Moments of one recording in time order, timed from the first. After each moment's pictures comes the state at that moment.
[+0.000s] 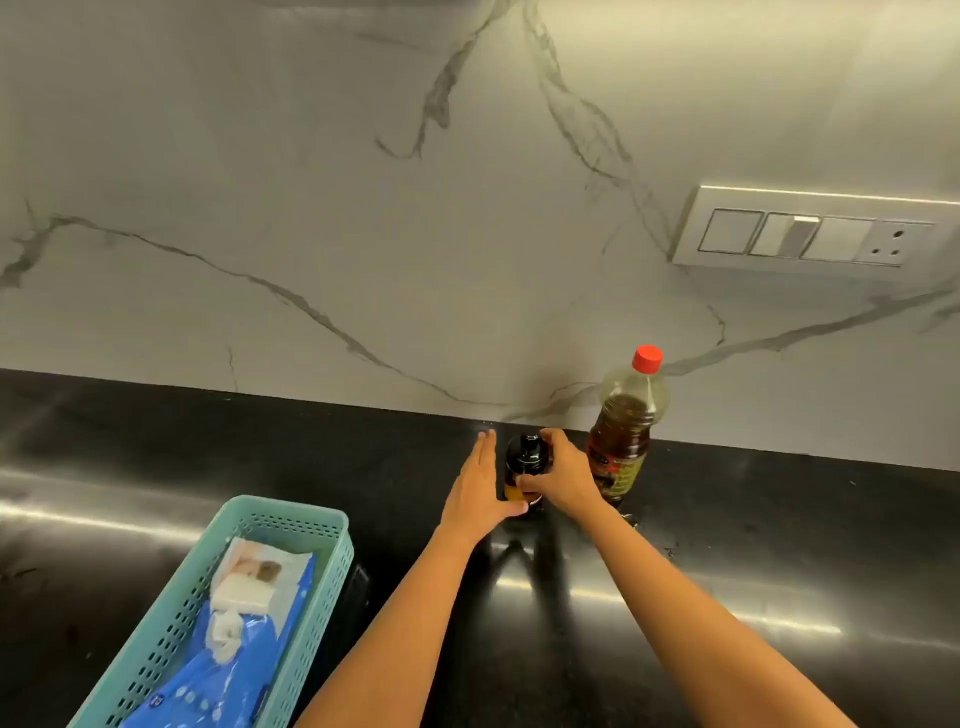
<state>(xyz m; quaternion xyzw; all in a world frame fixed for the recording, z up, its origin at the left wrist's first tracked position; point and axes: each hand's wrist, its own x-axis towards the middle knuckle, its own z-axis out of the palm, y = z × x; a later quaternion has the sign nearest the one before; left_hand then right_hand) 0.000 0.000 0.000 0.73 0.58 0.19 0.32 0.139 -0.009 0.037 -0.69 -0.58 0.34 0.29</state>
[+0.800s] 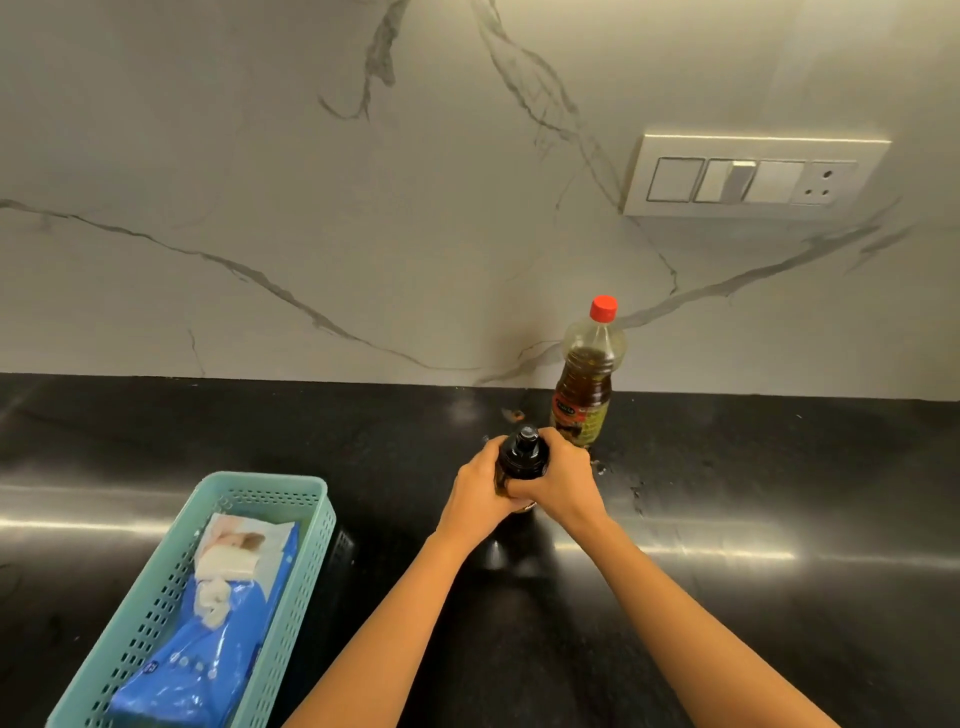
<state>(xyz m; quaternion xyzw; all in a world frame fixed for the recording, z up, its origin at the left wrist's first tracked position) 0.016 -0.063 -0.007 0.72 0.48 0.29 0.40 0.144 -0.092 0.039 -0.70 -0.55 0.30 0.34</state>
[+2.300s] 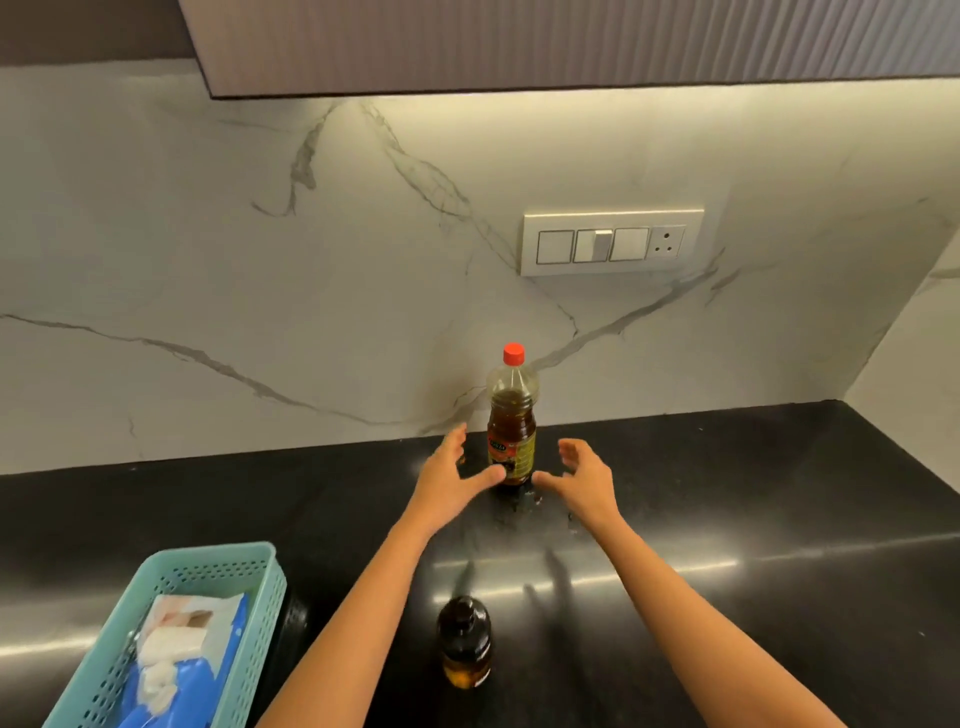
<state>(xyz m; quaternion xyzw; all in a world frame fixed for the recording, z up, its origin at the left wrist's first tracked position) 0.050 -0.061 0.079 0.71 0.45 0.27 0.47 0.235 -0.124 0.066 -0.73 -0.42 0.30 0.45</state>
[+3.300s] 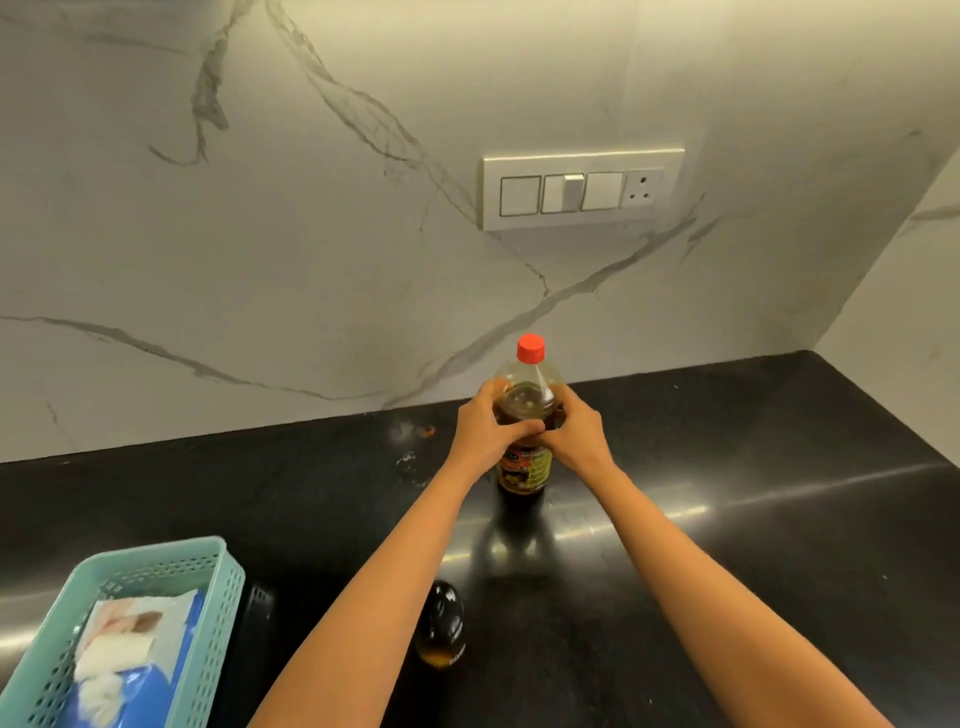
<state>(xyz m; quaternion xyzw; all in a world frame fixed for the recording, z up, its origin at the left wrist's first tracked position) 0.142 -0.049 0.072 0.71 0.42 0.32 0.47 0.265 -0.114 0.078 -0.71 -0.48 0.23 0.46</state>
